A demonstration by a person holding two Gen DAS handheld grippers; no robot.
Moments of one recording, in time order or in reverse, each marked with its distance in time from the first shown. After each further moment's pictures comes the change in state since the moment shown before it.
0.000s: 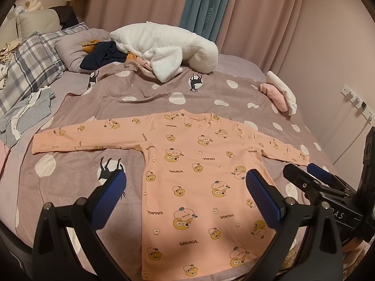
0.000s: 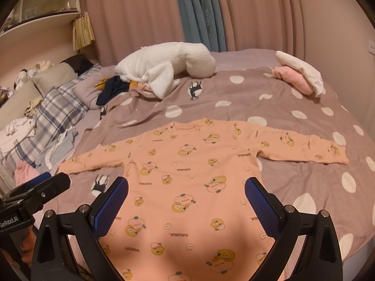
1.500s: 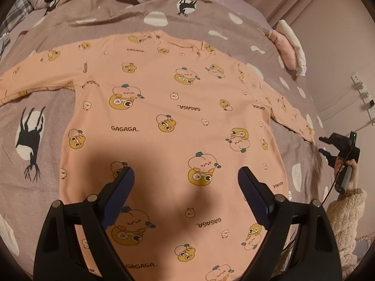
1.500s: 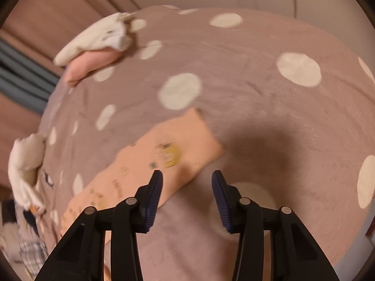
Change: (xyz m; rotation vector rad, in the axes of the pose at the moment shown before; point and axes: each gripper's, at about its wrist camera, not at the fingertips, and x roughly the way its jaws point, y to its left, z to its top) left arm 0.161 -0.025 -0.021 -0.110 0.404 -0.106; right arm 0.078 -0.409 -0.013 0.929 0.202 -0.344
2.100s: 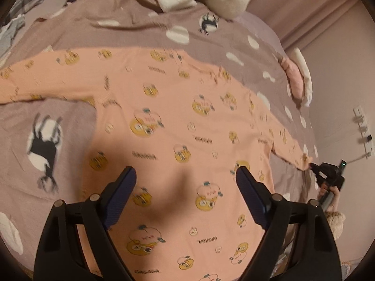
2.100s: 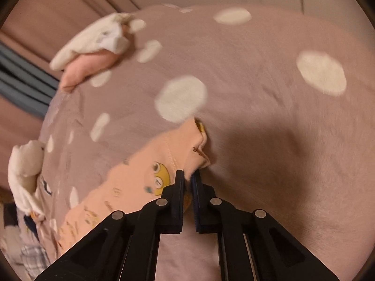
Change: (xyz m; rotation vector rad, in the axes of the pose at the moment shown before) left arm -0.031 0.028 0.038 -0.144 -0.054 -0.010; right arm 0.002 0.027 0.017 -0.075 -0.075 0.073
